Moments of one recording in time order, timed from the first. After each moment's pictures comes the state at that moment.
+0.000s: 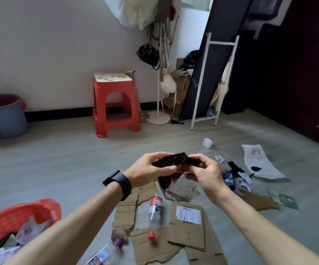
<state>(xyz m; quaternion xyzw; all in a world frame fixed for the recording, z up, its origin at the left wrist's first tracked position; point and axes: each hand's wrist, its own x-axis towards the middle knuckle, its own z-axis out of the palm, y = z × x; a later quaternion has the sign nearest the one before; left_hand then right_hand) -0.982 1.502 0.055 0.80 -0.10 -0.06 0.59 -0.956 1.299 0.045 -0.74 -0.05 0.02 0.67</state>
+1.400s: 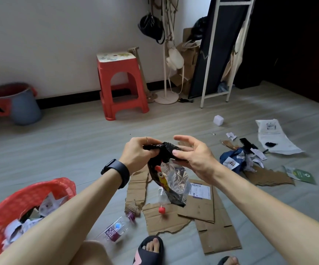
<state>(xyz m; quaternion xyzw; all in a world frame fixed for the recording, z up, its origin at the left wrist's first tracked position) -0.995 1.511 0.029 0.85 0.07 0.06 0.51 -0.956 1.313 0.016 -0.64 -0.09 0.20 0.73</state>
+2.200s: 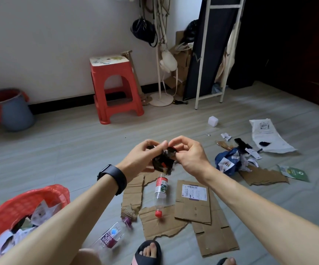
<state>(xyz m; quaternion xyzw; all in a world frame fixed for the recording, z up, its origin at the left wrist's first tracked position) -1.002 1.485 0.049 0.76 0.10 -0.10 0.63 -0.958 1.314 0.025 -0.74 -0.12 0.10 0.65</state>
